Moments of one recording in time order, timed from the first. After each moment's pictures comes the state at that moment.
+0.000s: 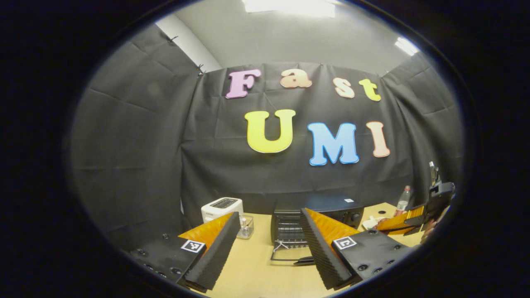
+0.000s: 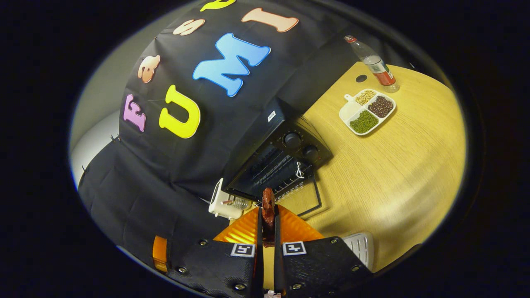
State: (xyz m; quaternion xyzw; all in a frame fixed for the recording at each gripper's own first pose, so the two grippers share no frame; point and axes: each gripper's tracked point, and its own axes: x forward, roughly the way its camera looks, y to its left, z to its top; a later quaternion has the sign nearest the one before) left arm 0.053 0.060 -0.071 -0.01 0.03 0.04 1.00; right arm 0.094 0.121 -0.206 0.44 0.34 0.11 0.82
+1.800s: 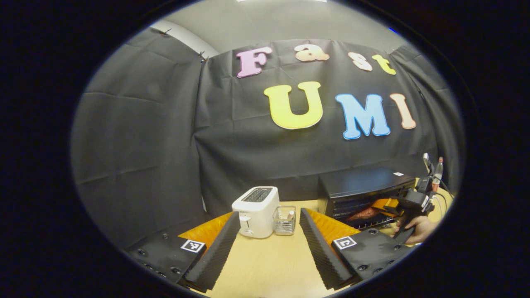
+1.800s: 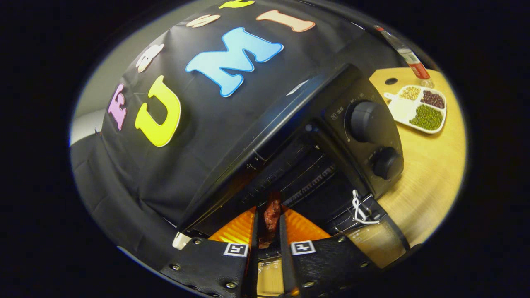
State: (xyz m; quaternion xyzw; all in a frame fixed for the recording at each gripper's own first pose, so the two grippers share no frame) left arm 0.133 0.190 -0.130 0.05 0.10 0.08 0.99; right arm 0.275 0.215 -0.305 0.37 0.24 0.03 0.90
